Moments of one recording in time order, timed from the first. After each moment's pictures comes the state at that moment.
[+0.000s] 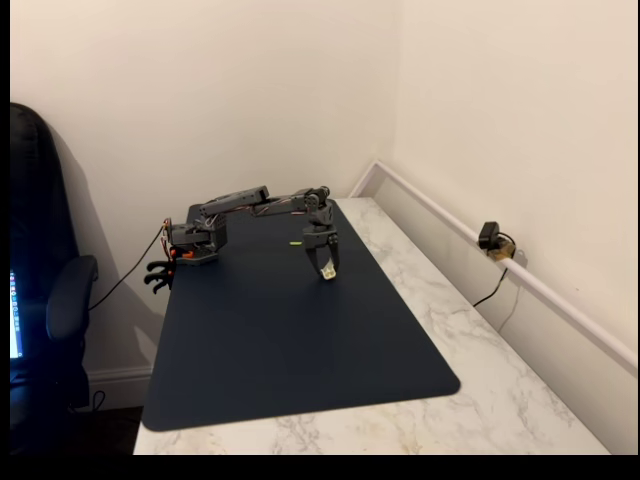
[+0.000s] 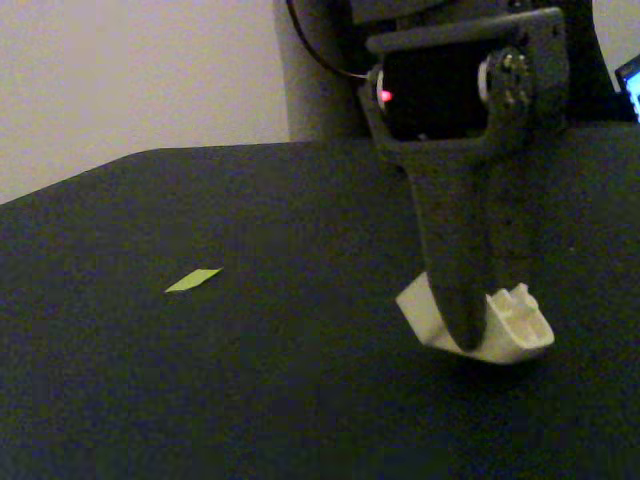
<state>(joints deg) -32.7 18.6 3.6 97.7 29.4</state>
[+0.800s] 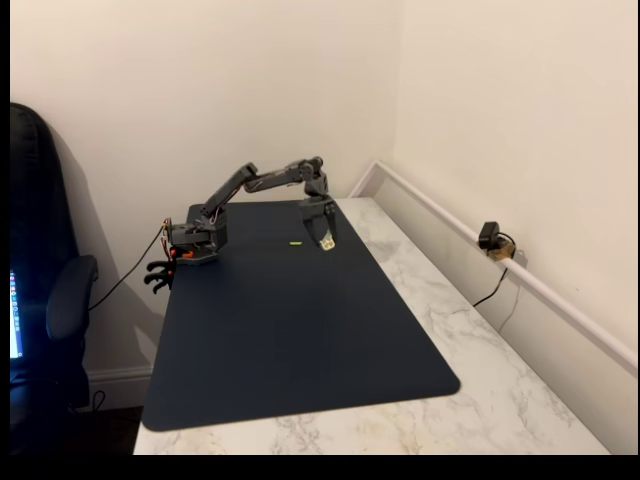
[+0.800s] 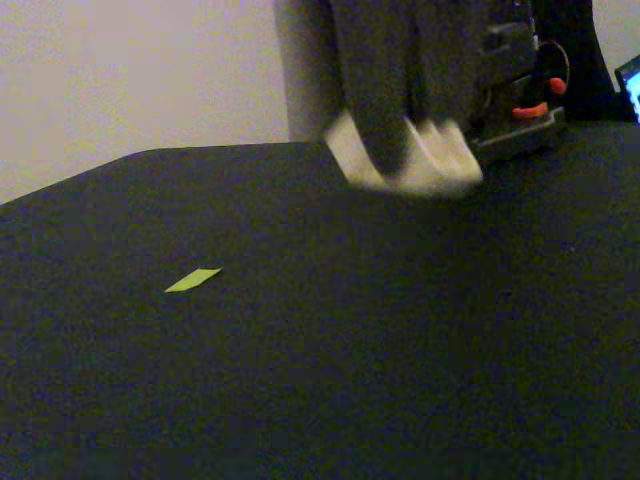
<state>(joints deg) -27.5 49.0 30.5 97.7 29.2</state>
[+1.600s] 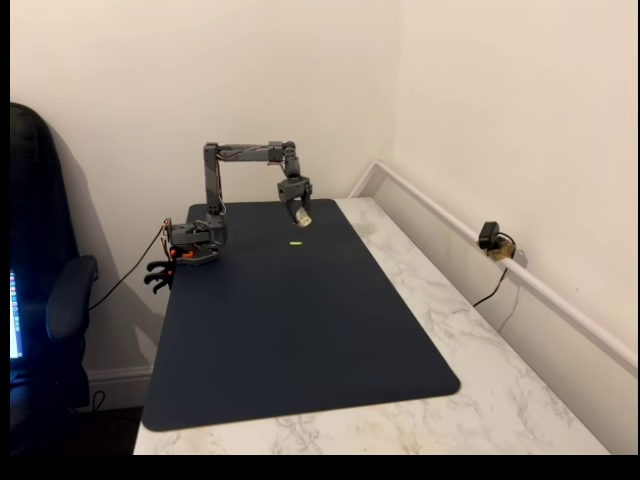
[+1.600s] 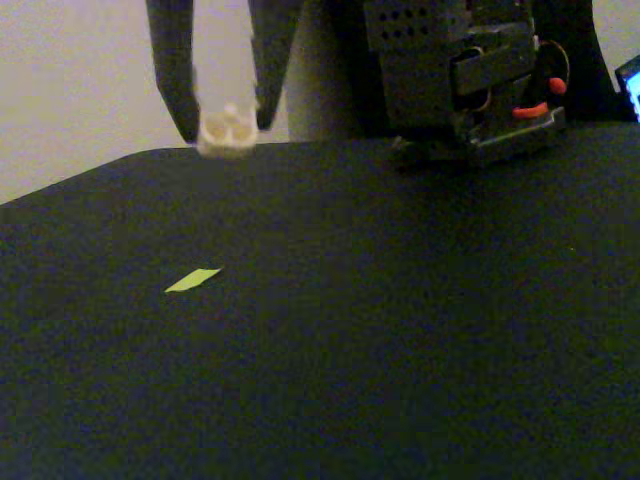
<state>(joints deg) -5.4 89.6 94.7 76.6 36.7</state>
